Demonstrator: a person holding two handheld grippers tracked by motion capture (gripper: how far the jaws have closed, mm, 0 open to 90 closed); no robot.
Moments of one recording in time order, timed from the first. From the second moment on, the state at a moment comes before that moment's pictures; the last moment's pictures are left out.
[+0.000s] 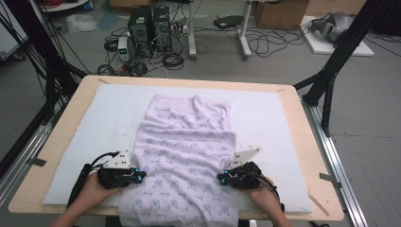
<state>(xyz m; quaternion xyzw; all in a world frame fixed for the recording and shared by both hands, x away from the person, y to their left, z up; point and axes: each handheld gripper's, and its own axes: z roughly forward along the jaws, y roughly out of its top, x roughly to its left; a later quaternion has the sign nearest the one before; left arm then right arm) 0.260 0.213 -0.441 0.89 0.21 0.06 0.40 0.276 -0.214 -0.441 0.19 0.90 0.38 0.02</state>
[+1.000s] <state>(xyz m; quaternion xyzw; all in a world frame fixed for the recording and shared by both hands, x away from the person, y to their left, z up) 0.238 0.217 -0.425 0.89 0.17 0.05 0.42 0.256 -0.214 -0.421 0.15 0.91 0.39 0.01</state>
